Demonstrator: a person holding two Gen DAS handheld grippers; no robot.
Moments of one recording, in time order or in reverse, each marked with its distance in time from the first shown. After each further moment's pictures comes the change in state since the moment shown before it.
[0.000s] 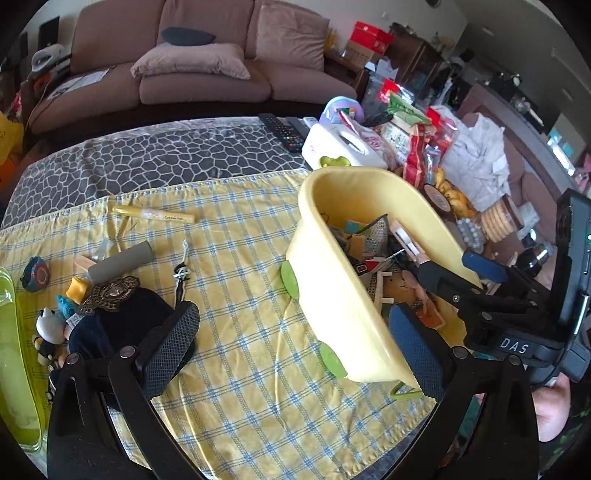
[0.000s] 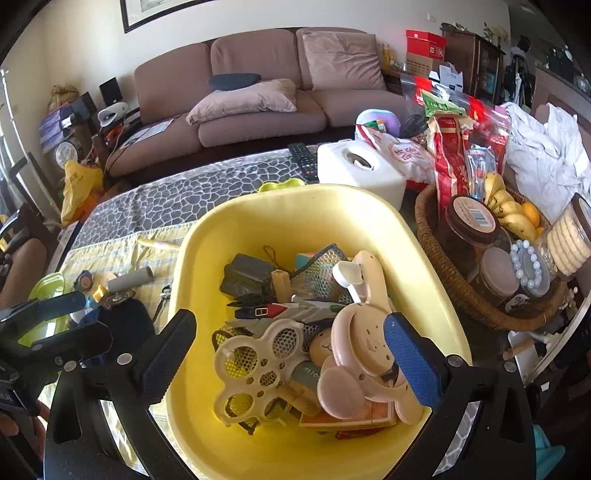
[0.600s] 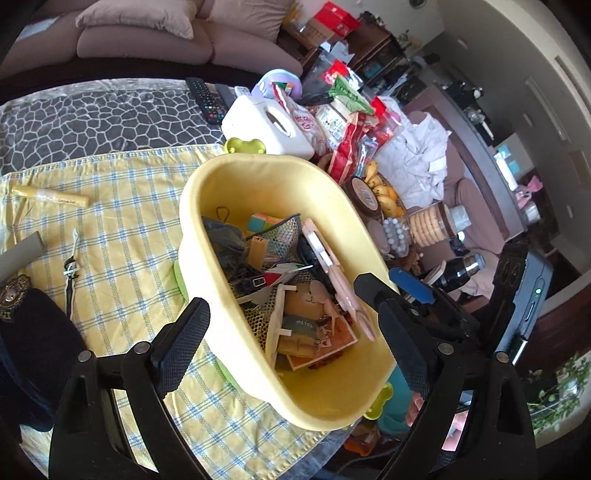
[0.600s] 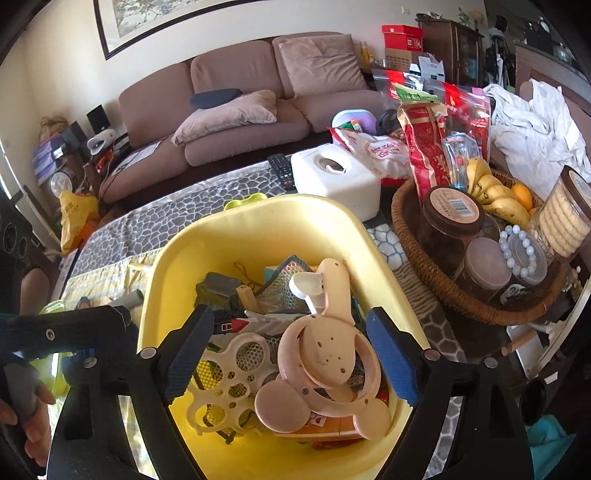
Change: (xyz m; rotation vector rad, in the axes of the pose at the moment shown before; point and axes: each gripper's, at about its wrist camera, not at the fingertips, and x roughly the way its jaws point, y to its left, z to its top) left arm 0.043 -0.034 0.036 -0.071 0.131 -0.324; right arm -0.002 -0.047 0.001 0.105 -0.029 0.014
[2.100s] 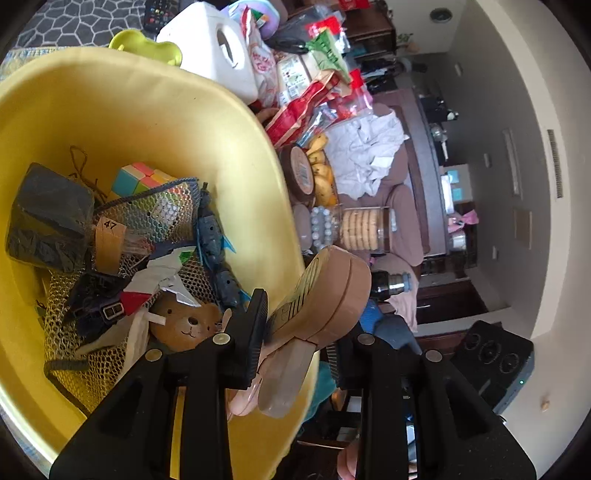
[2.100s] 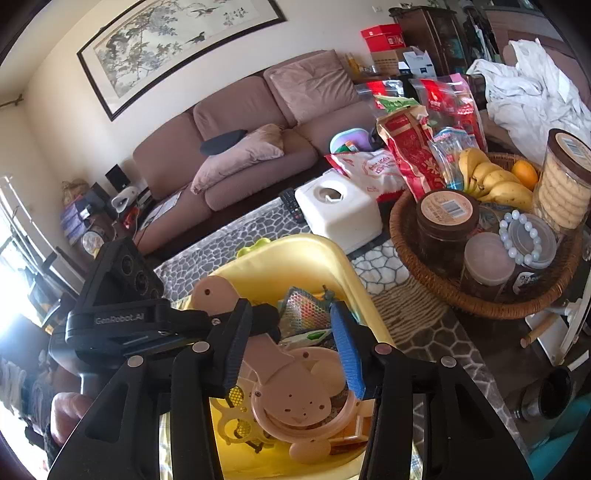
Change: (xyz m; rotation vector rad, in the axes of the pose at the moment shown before) left arm 0.129 -0.014 0.040 -0.265 0.207 -0.401; right arm -0.039 -0.049 0.010 0.176 -0.109 0.152
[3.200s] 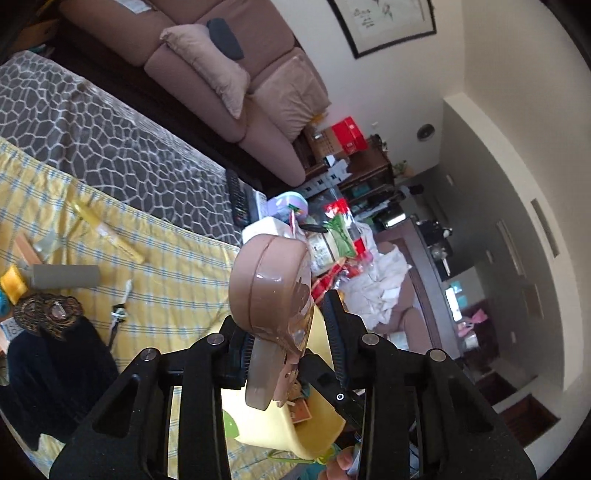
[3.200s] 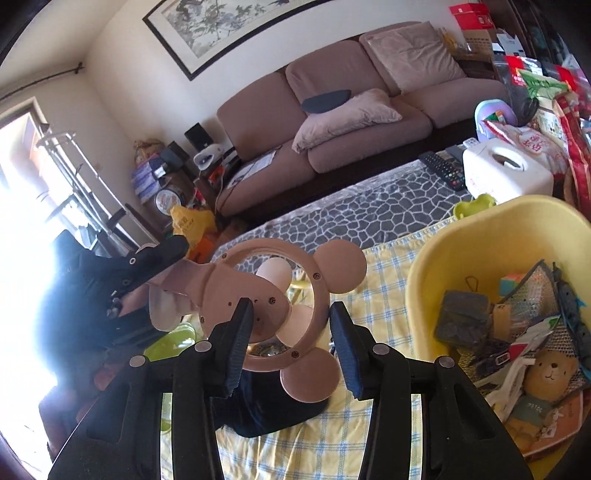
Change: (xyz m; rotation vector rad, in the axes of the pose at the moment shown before) left arm -0.262 0.038 -0.038 0.045 -0.585 0.050; right arm 0.083 0.171 -0.026 -0.095 0.074 0.312
